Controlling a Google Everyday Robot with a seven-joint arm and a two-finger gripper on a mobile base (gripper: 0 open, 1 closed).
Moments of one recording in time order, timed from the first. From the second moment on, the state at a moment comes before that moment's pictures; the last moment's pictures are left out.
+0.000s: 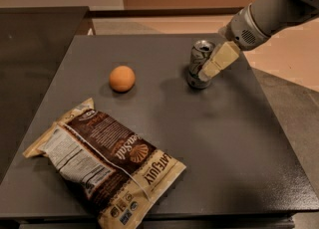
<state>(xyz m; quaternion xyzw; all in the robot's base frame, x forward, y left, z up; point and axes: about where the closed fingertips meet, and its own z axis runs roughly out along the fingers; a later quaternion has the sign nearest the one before) 0.614 -0.143 0.903 -0.52 0.79 0.14 0.30</state>
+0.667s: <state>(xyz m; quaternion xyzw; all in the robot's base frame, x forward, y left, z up) 0.623 -0.129 0.899 -0.52 0.78 0.16 0.31</state>
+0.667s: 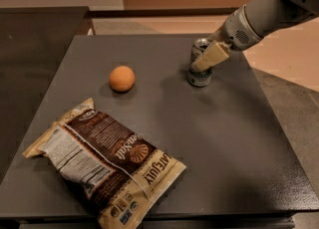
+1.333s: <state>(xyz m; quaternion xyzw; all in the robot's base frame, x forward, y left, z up) 0.619 -0.107 0.913 -0.53 0.77 0.19 0.32</state>
